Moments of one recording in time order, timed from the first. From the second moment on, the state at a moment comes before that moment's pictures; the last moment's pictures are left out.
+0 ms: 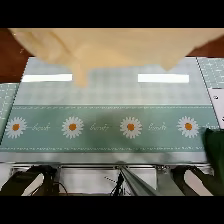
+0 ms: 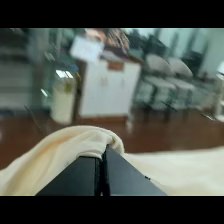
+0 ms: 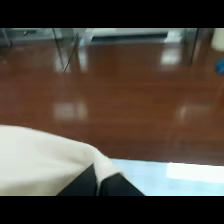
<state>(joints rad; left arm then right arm) -0.03 -0.83 1.77 0.93 -0.82 -1.39 -0.32 -0.98 2.05 -1.09 1.36 1.45</state>
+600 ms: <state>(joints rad) -0.03 -0.57 1.69 1.25 -1.23 -1.52 -0.32 -0.66 1.91 -1.22 1.49 1.50</state>
